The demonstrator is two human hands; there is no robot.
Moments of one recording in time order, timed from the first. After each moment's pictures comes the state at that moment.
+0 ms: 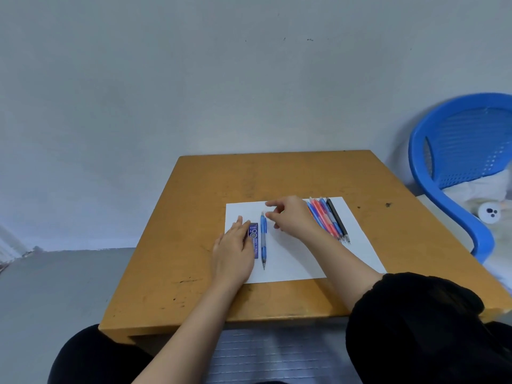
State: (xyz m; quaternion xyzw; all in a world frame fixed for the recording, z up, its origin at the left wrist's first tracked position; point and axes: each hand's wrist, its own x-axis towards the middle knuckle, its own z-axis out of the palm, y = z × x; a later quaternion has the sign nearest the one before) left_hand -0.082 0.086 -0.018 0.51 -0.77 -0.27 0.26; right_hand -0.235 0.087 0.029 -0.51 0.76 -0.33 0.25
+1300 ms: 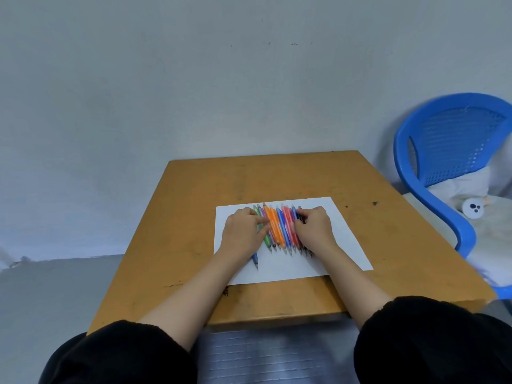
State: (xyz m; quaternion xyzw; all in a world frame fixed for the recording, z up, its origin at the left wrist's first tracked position) left_hand -0.130 0.053 -0.003 0.43 -0.87 -0.13 0.19; right_hand -0.280 0.121 -0.006 -0.41 0.82 -0.37 0.16
